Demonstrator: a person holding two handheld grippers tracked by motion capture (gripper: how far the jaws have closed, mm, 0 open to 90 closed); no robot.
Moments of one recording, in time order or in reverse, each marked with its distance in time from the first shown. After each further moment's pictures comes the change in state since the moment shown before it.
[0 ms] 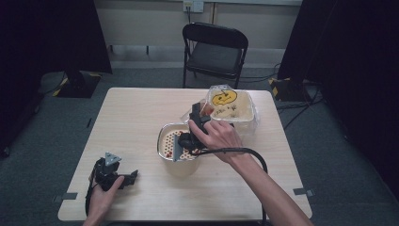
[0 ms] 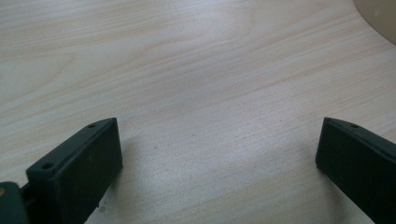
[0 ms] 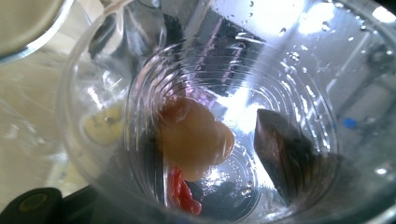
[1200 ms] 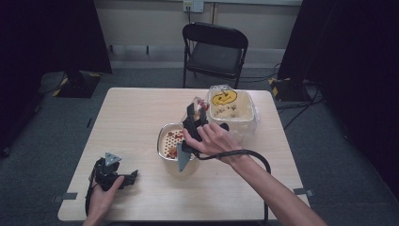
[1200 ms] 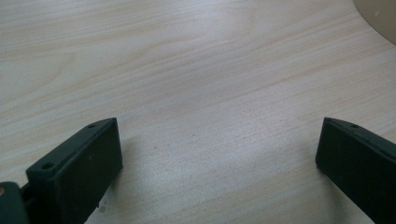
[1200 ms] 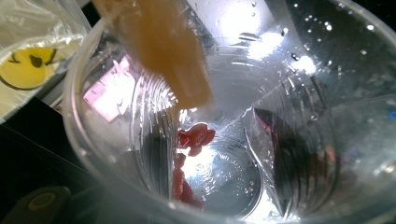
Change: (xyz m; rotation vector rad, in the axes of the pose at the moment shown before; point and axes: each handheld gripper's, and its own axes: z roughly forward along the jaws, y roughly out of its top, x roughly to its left) left arm 0.000 0.000 0.000 0.000 0.000 0.000; right arm 0.007 0.004 -0.011 0.063 -0.209 -0.412
